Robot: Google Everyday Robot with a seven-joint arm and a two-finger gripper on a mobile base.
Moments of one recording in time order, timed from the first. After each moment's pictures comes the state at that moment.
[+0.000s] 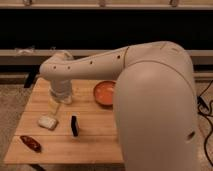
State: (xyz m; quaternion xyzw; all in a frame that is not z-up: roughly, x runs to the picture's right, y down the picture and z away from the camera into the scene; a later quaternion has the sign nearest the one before) arm -0.212 0.084 0.721 -0.33 0.00 0.28 0.90
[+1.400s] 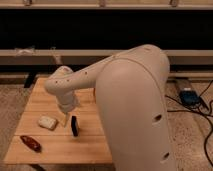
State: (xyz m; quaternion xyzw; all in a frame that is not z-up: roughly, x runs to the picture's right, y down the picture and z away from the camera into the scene) arm -0.176 0.144 0.764 -0.34 0.11 0.27 0.89
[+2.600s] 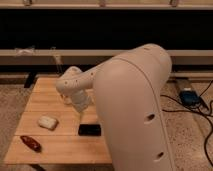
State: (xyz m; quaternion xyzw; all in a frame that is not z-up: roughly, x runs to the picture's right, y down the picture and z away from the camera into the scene) arm -0.089 0.138 0.784 -0.29 0.22 0.33 0.87
